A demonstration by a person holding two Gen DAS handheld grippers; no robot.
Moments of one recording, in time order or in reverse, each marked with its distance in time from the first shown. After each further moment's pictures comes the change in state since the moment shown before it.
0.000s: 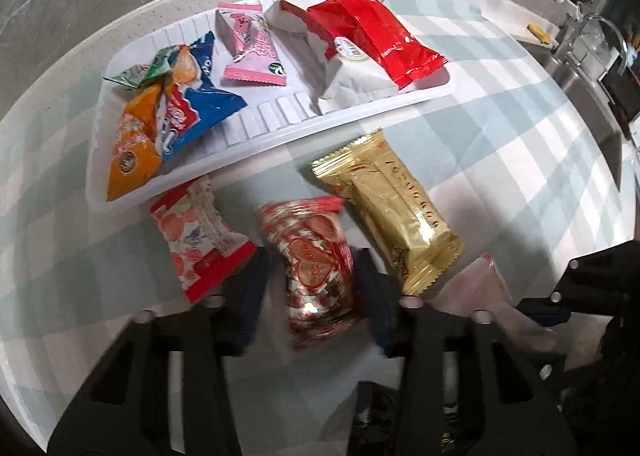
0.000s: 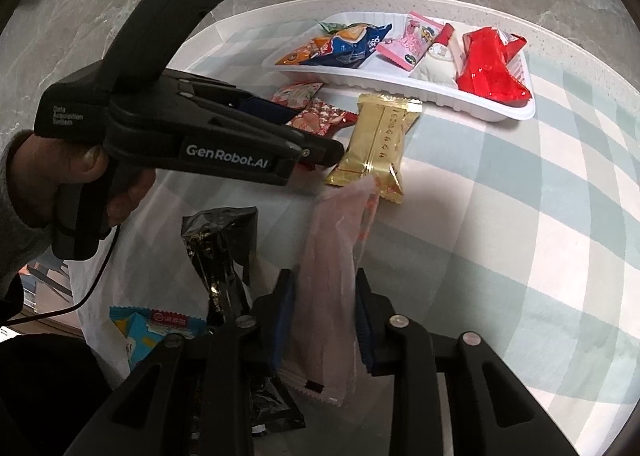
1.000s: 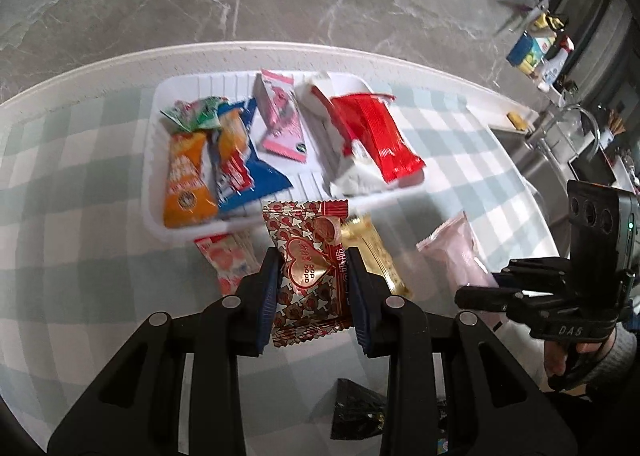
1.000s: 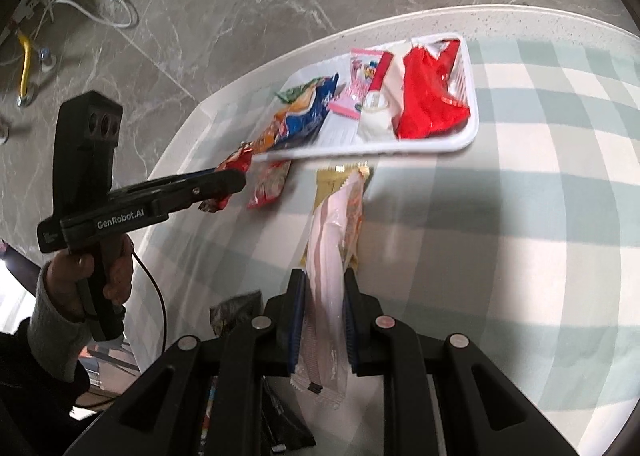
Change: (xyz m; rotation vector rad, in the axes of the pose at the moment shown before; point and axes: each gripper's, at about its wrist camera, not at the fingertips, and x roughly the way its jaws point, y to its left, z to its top) left arm -0.086 0.055 0.005 -0.184 -0.174 -0.150; right arm -0.031 -0.068 0.037 0.288 -0.130 0.188
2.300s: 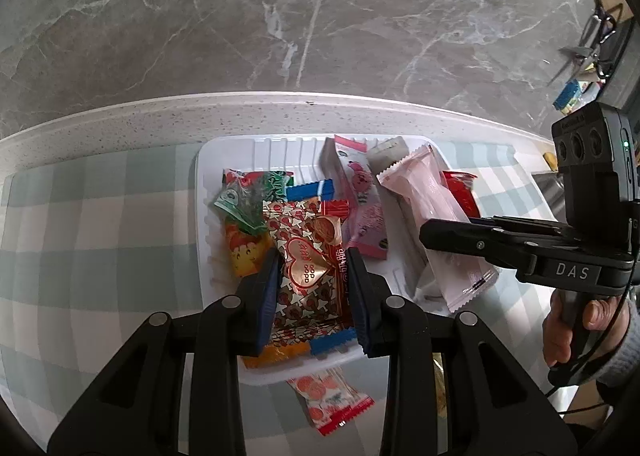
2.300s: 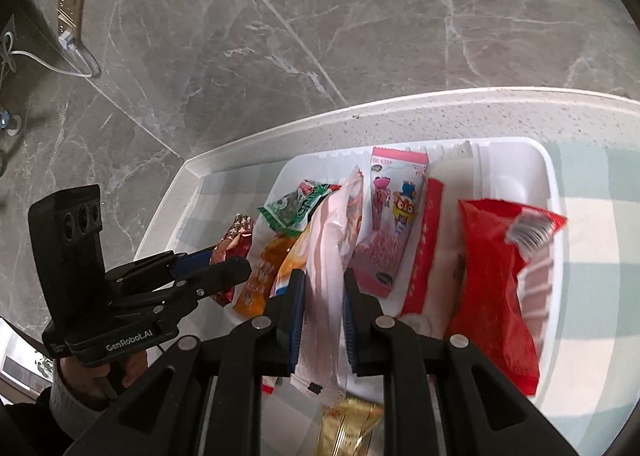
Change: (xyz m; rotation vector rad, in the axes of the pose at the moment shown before) left arm 0.042 0.066 0.082 -0.059 -0.059 0.082; right arm 0.073 0.000 0.149 0.001 -0.030 0.017
